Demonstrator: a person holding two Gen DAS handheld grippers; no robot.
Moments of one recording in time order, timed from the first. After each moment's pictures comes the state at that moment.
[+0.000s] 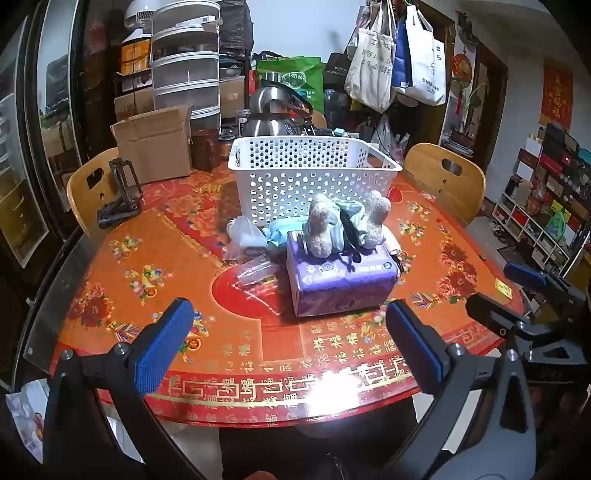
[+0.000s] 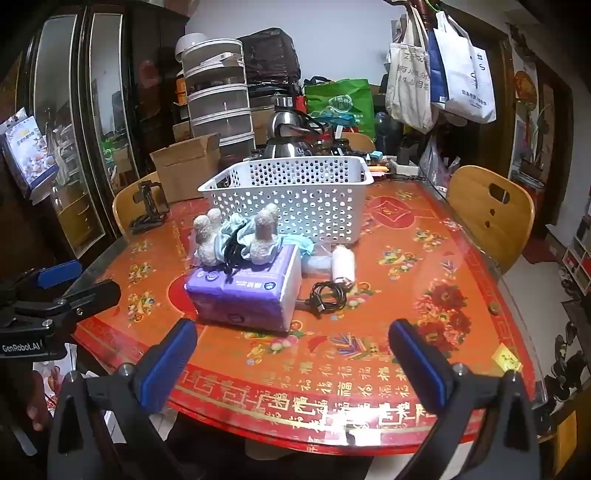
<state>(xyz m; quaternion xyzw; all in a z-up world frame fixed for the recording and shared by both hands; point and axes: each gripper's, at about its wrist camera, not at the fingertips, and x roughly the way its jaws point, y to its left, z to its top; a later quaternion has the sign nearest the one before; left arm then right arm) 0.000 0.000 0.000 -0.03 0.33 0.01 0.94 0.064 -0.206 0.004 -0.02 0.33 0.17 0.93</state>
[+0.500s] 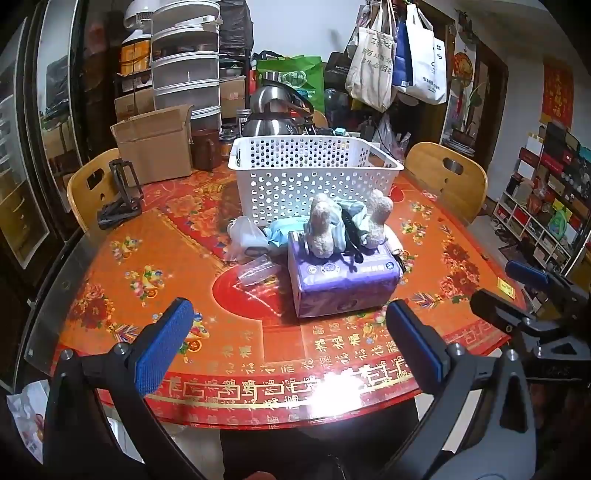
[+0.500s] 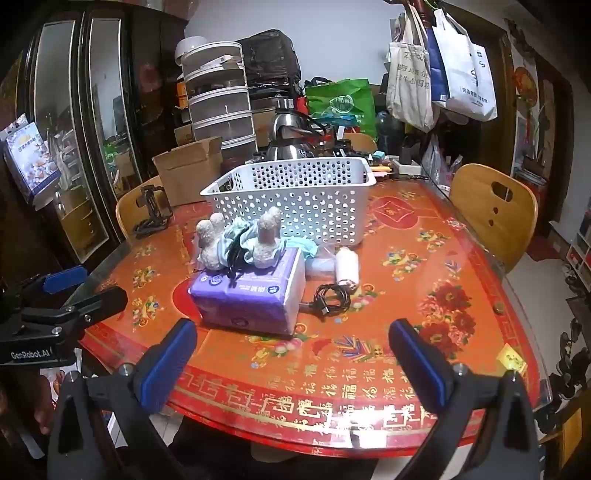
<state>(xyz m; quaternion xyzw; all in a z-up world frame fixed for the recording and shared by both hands) 0.006 0.001 -0.003 -0.03 0.33 0.01 0.94 0.069 -0.206 0.008 0.00 0.33 0.18 0.93</state>
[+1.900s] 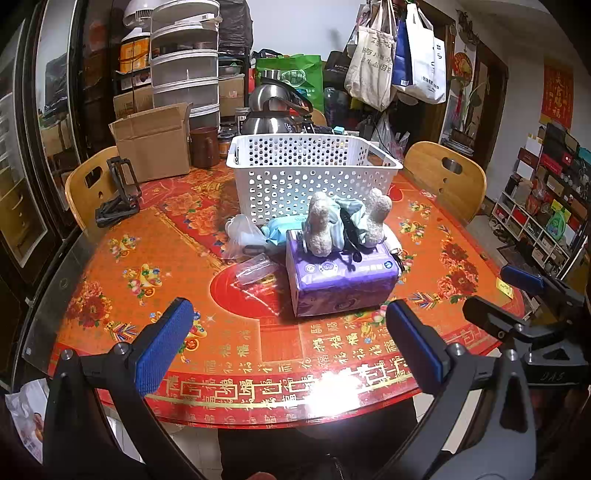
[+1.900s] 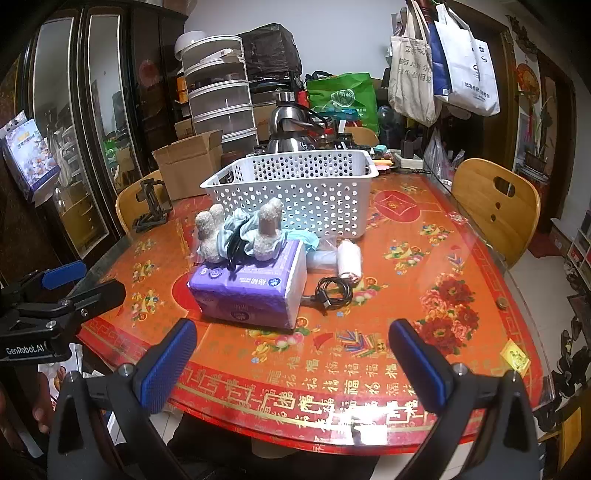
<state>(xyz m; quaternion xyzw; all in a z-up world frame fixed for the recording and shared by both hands) 0.003 0.001 -0.002 -0.04 0.33 0.01 0.94 0.068 -0.206 -0.001 0.00 0.34 0.19 0.92</state>
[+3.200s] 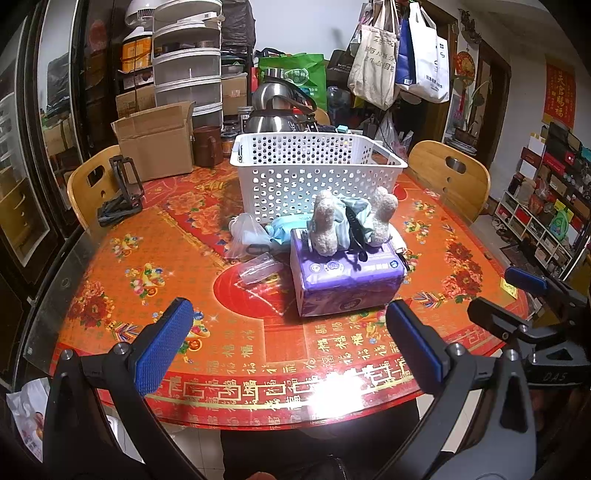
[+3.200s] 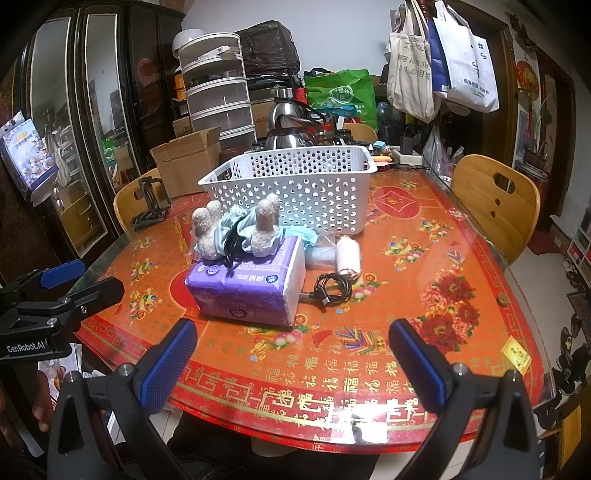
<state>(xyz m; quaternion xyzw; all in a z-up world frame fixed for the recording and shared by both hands) 0.004 0.005 -0.004 -0.03 0.33 0.01 0.94 0.069 -0.206 -0.002 0.00 0.34 0.18 0.92</state>
